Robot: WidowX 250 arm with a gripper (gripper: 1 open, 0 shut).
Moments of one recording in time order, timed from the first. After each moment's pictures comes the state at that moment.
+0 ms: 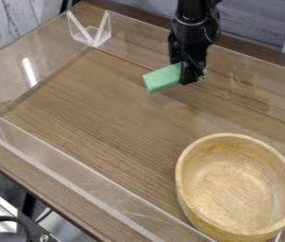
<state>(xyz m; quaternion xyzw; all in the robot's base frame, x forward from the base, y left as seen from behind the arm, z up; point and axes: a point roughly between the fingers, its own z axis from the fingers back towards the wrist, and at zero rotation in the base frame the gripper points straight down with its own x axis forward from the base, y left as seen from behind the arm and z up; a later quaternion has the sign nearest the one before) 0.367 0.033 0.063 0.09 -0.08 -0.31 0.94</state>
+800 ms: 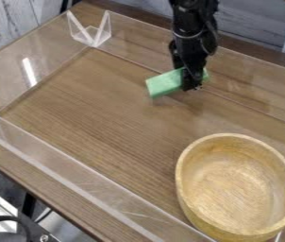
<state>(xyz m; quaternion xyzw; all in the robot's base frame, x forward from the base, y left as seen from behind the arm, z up) 0.366 0.028 0.054 0.10 -0.13 -0.35 0.92</state>
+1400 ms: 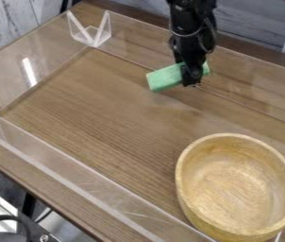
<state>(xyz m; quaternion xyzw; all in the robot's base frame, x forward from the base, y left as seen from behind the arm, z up) 0.367 0.028 0.064 0.12 -0.16 -0.37 0.91</state>
